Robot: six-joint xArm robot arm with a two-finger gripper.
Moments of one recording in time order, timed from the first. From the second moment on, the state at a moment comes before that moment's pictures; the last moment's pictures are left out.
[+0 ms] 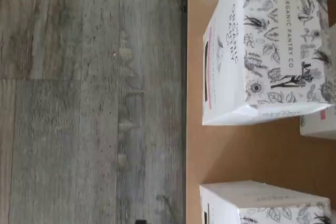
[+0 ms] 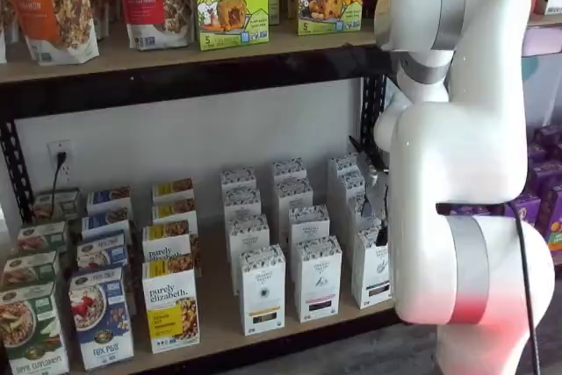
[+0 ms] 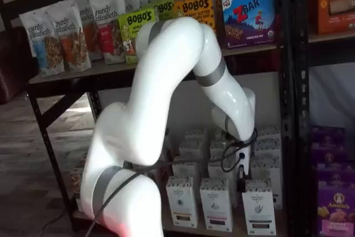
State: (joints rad) arm -0.32 0.72 -1.21 0.33 0.48 -2.17
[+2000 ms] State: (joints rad) arm -0.31 1.16 -1.75 -0.07 0.62 -1.81
